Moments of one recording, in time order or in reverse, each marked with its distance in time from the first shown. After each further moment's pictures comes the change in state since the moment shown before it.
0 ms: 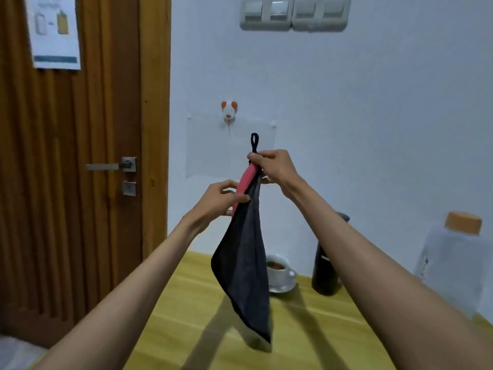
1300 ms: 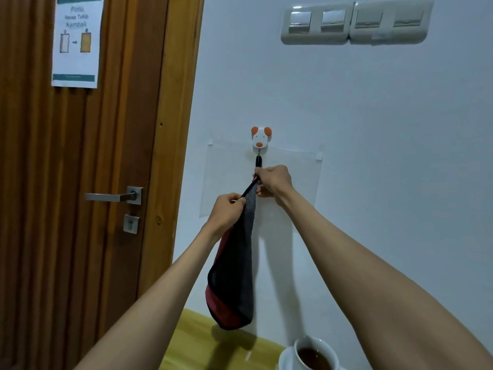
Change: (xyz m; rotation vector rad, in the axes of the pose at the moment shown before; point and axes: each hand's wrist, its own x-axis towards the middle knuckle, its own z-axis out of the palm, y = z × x) left_hand 0.181 -0.047 -0.062 0.141 0.361 0.063; right_hand 0.211 0.049 0.092 -0.064 0.116 0.070
